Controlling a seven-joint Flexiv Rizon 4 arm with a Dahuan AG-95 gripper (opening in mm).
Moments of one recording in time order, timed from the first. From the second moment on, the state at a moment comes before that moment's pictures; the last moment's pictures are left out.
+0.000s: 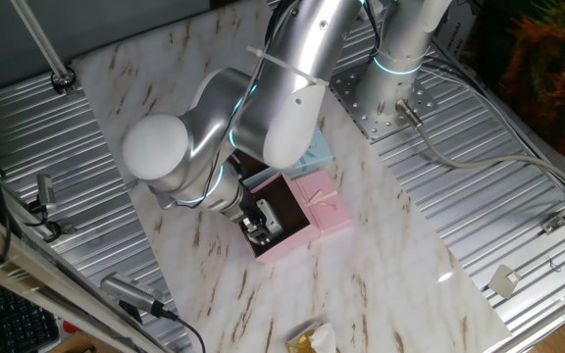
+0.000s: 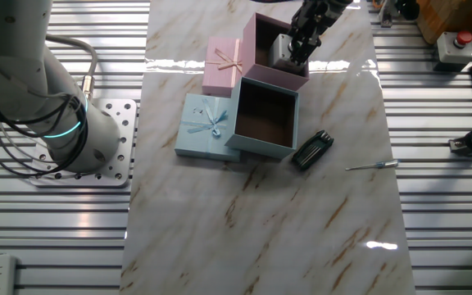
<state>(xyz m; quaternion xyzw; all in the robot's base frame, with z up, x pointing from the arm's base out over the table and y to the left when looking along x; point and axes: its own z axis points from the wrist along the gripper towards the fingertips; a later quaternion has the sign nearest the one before) 0.485 0.204 0.078 -0.03 -0.98 -0.01 0.17</state>
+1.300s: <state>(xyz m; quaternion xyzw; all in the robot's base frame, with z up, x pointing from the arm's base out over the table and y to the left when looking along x) 0.486 0.204 0.076 -0.03 -0.98 -0.01 0.18</state>
